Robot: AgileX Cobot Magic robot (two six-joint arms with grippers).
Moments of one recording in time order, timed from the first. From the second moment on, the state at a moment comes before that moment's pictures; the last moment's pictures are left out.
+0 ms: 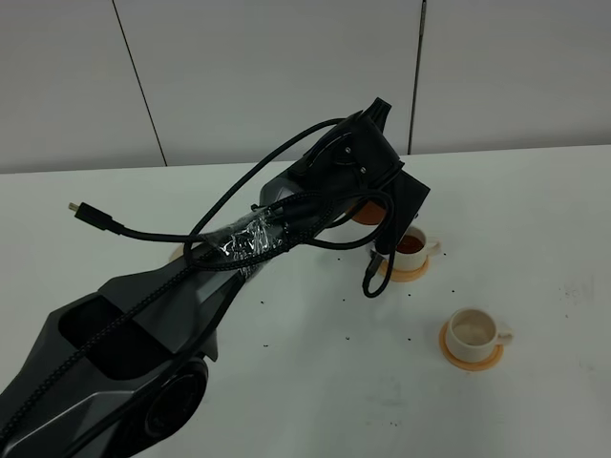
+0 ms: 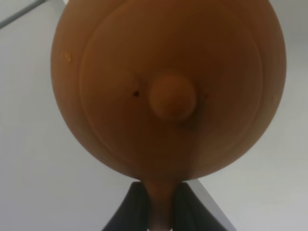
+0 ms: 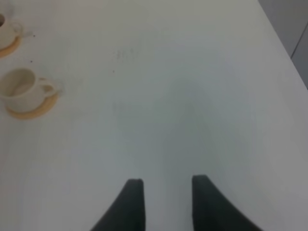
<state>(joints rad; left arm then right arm) -0.70 2.54 -2.36 0.74 0.85 1.21 -0.05 0.05 -0.49 0.00 1.07 -0.03</state>
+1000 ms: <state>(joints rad) -0.70 2.54 -2.36 0.76 0.86 1.20 -0.05 0.05 -0.49 0.00 1.07 -0.03</state>
